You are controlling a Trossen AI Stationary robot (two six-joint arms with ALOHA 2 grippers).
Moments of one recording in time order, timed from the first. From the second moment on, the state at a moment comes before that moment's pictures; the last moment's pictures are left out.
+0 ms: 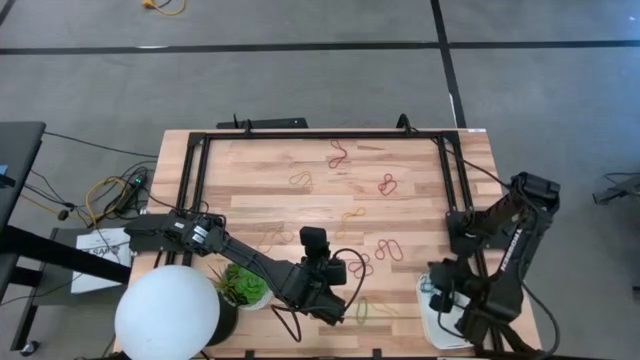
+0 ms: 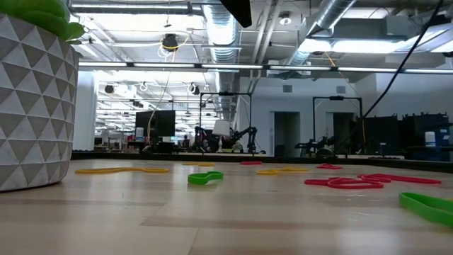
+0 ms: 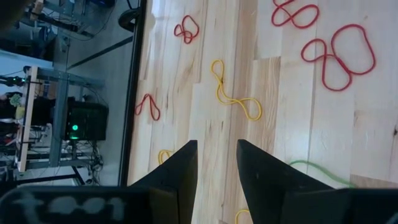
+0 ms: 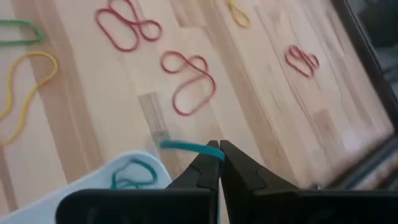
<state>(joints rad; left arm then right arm) -0.49 2.30 2.33 -1.50 -0.88 -0.41 1.16 1.57 1.12 -1.48 0.60 1.50</state>
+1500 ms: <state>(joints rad) -0.49 2.30 2.33 -1.51 -0.87 -0.41 1.29 1.58 1.13 -1.46 0.28 1.75</state>
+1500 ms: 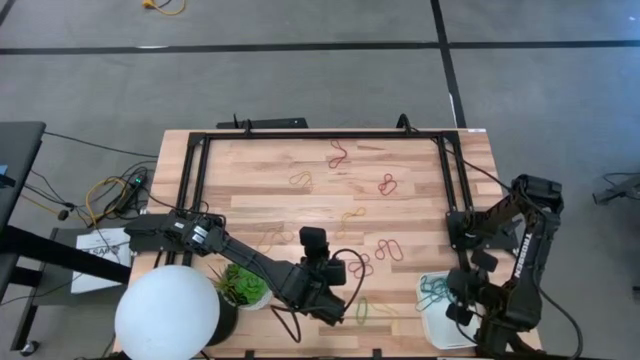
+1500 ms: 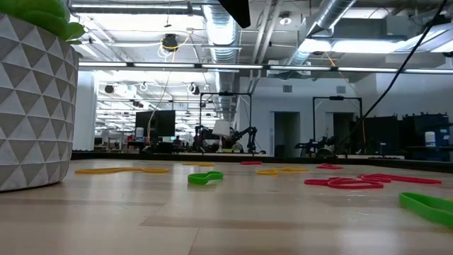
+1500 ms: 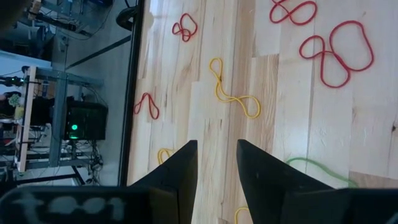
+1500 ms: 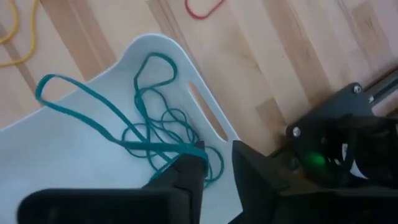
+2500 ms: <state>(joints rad) -0.50 2.24 2.34 -1.57 -0.88 -0.44 1.25 1.58 1.13 -1.37 0.35 1.69</state>
